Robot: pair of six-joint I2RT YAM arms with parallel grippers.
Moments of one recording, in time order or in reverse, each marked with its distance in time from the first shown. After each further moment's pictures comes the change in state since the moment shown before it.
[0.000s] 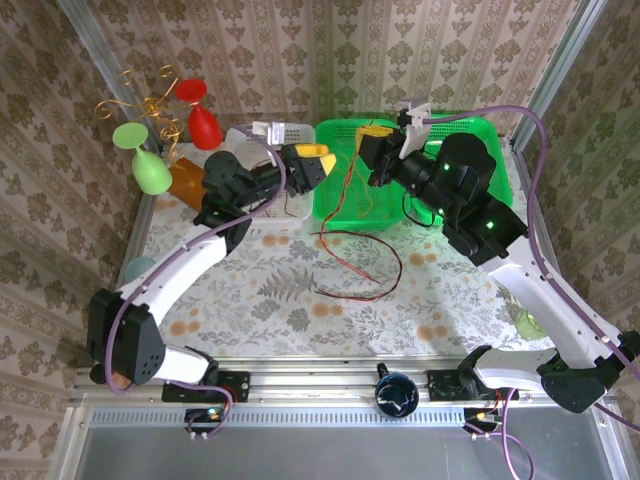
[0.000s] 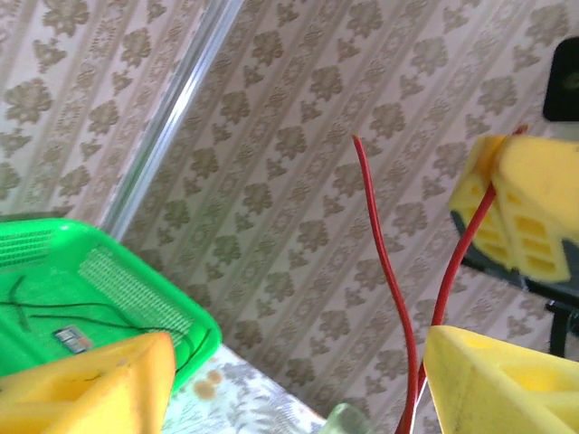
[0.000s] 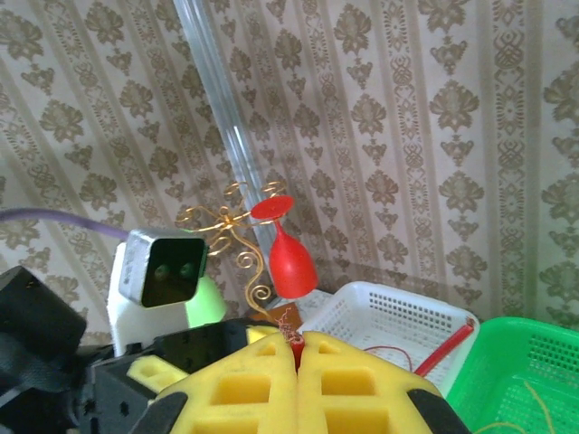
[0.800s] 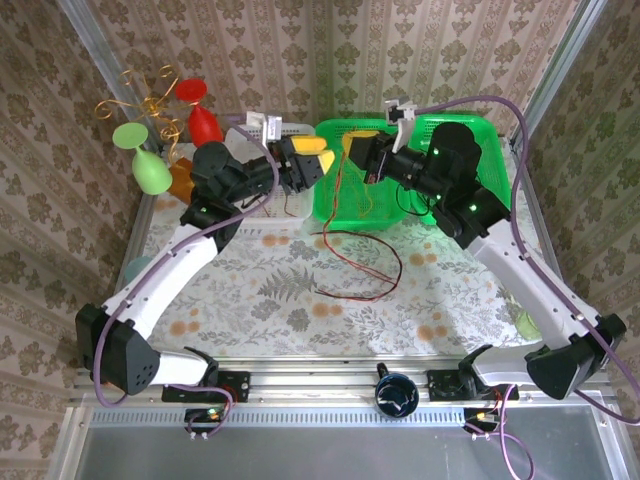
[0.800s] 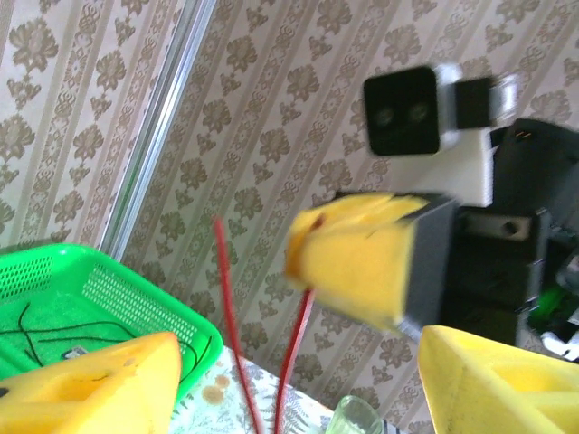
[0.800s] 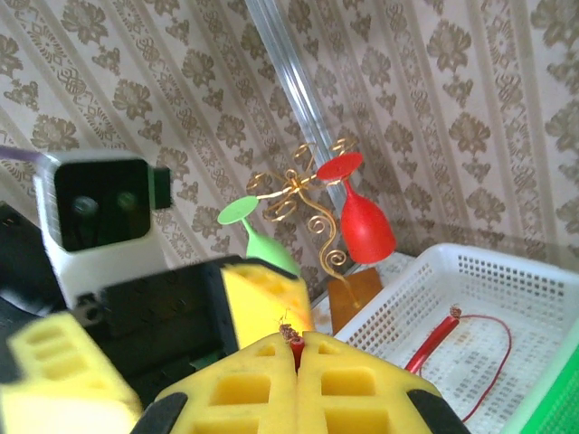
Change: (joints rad) left arm -0.009 -0.068 0.100 -0.199 0.016 0.140; right arm -0.117 0.095 -0.036 0.095 -0.322 0.158
